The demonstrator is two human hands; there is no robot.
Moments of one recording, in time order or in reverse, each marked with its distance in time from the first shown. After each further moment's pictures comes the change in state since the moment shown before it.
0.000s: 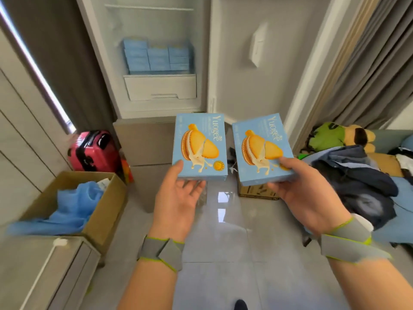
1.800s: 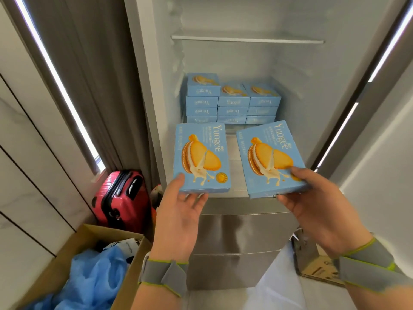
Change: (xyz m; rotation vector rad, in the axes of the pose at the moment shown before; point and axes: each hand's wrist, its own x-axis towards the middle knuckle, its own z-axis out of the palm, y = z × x) left_hand 0.463 0.288 -0.068 -0.064 0.051 0.188; right_hand 0.443 0.027 0.372 0.041 -0.214 0.047
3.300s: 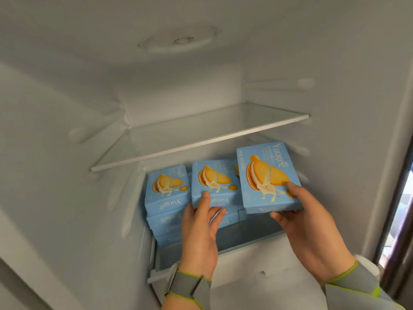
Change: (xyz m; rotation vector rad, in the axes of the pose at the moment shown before) left_hand 0.304 -0.028 0.173 0.339 -0.102 0.086; right_hand 0.260 -0.077 0.034 0.245 0.208 -0.310
